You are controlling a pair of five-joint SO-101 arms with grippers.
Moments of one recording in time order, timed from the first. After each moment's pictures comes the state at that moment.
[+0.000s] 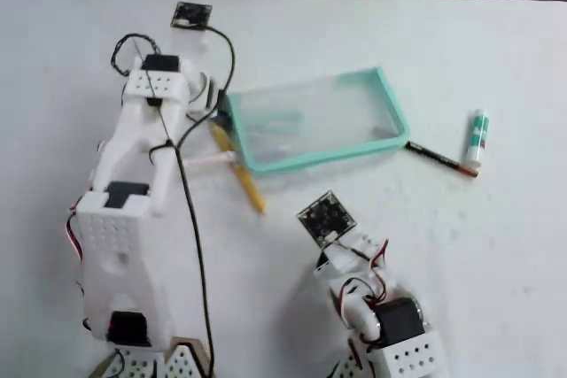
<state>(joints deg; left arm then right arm) -1.3 36.4 -20.0 63.5 -0.2 -20.0 -102.7 96.4 70.2 21.6</state>
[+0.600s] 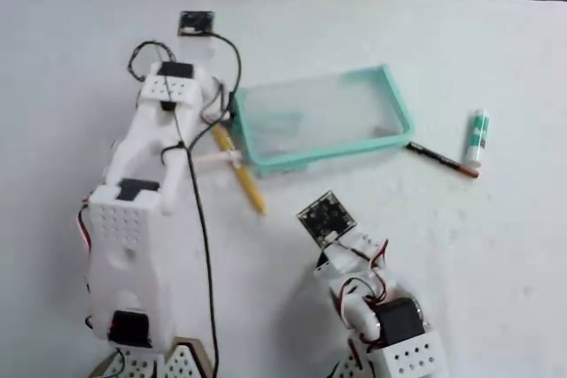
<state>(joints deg) 2.1 41.5 -21.2 59.3 6.0 -20.0 -102.7 96.4 70.2 21.6</state>
